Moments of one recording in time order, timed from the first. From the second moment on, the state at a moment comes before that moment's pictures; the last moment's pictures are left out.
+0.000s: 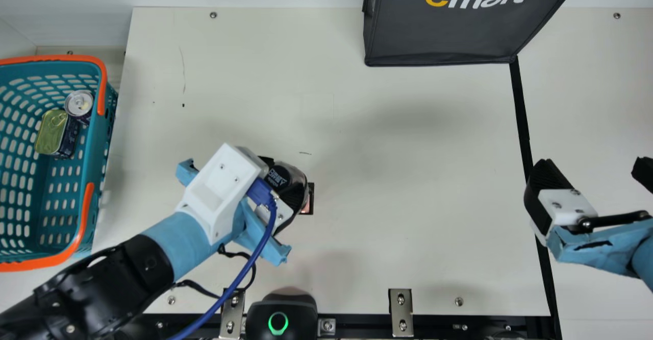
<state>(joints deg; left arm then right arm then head) -54.2 63.6 -46.5 11.8 30.0 -19.1 0.6 42.6 -69.7 -0.8 69.2 -2.2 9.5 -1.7</state>
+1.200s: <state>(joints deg) -21.6 69.4 -49.1 -48.4 50.6 68.2 0.6 42.6 -69.7 -0.8 69.2 -2.2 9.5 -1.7</state>
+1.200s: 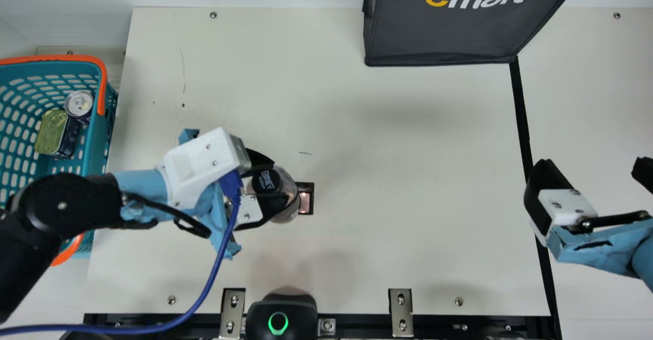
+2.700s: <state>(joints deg) -21.3 71.9 -53.1 -49.0 51.5 78.5 0.6 42.6 -69.7 -0.8 69.2 -2.2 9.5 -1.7</state>
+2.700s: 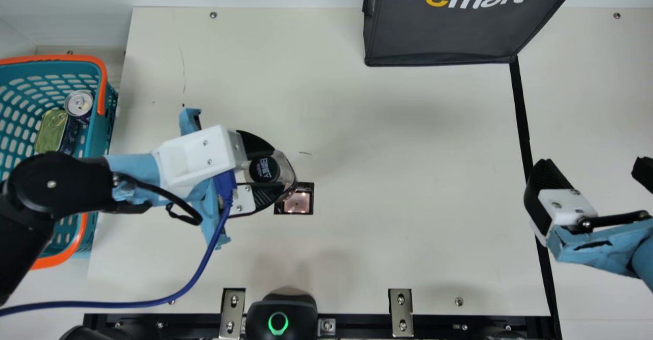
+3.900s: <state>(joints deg) -35.2 90.4 -73.3 -39.4 44.2 62.2 0.6 42.6 -69.7 -0.8 69.2 -2.2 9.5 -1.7</state>
